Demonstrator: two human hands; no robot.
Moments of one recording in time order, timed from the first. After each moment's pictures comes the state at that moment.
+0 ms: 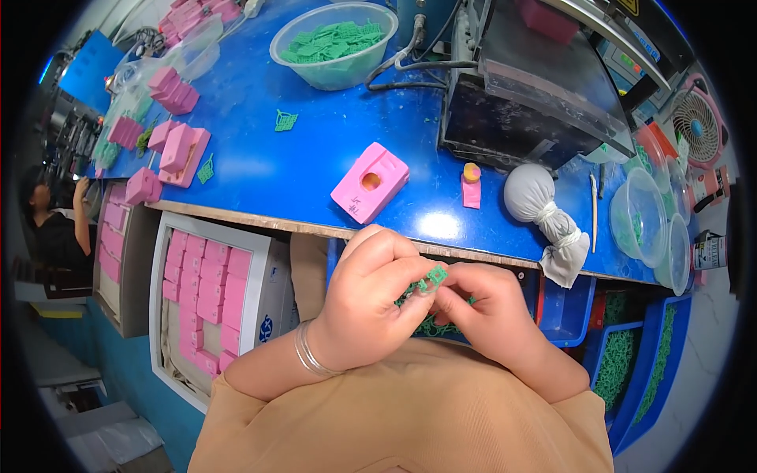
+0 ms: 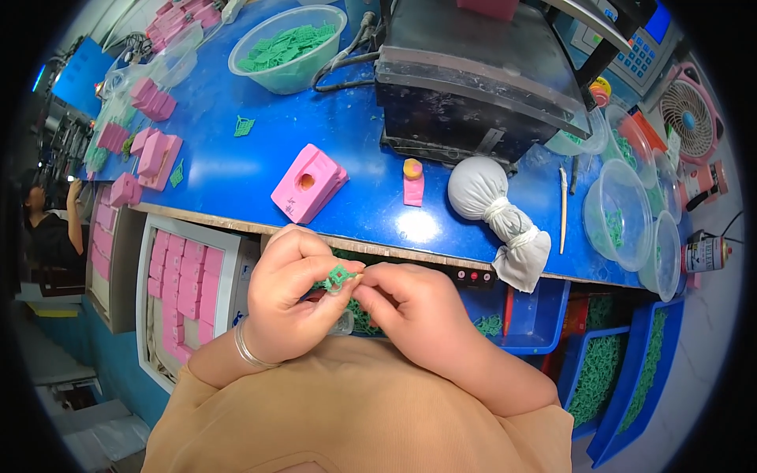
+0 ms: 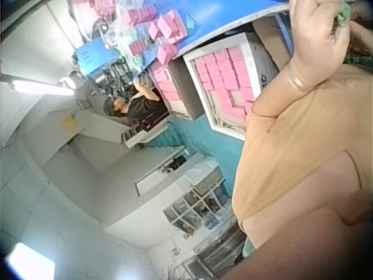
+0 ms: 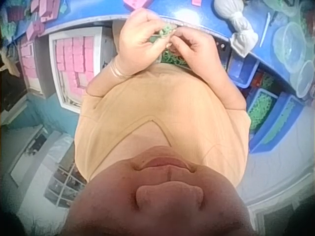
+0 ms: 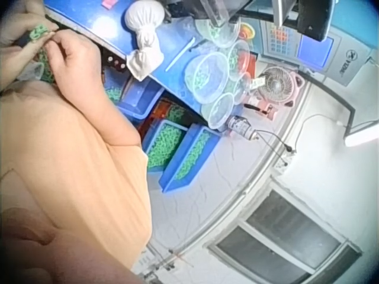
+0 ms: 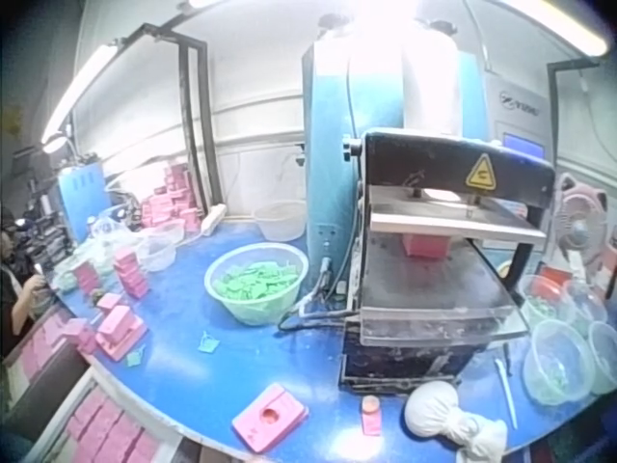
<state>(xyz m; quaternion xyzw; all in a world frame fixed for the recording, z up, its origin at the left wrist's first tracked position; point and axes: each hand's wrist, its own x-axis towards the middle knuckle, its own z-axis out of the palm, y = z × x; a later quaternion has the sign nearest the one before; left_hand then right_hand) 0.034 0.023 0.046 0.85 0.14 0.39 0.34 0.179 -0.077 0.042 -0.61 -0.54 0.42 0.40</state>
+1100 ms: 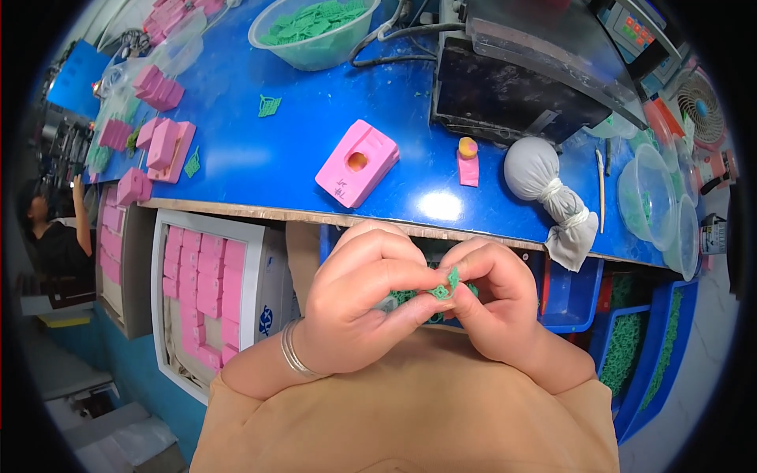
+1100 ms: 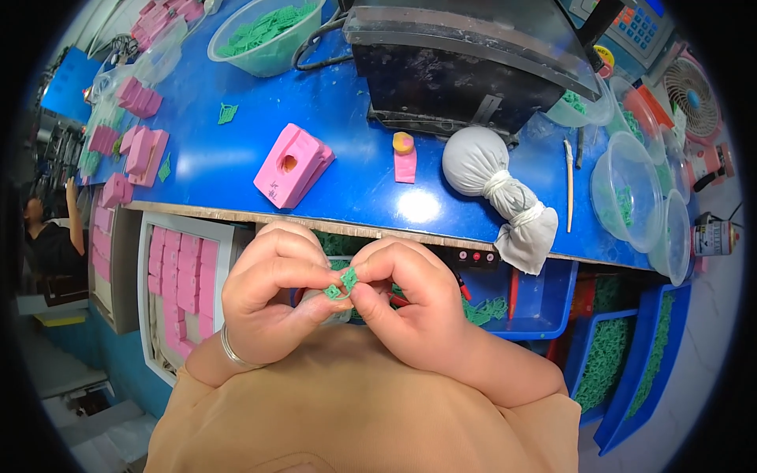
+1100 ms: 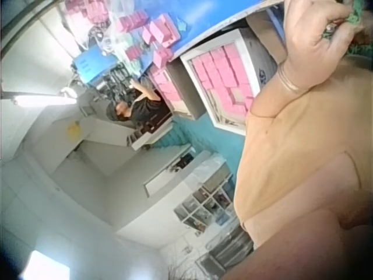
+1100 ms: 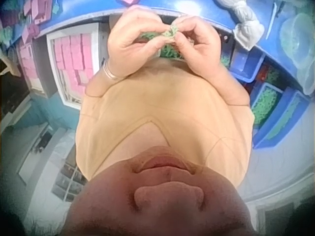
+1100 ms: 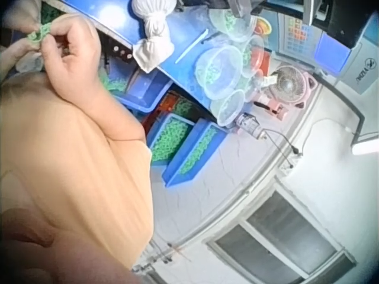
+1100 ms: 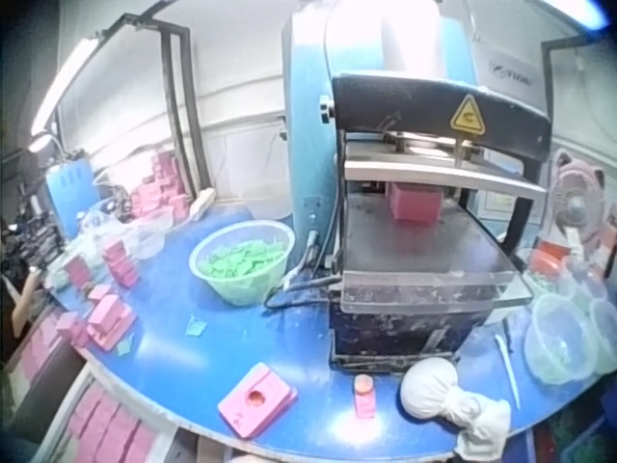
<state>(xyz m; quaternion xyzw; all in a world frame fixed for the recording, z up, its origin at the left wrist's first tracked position) 0.030 0.020 0.051 0.83 0.10 0.35 0.42 0.169 -0.083 0.028 -0.49 -0.47 0.37 0.63</state>
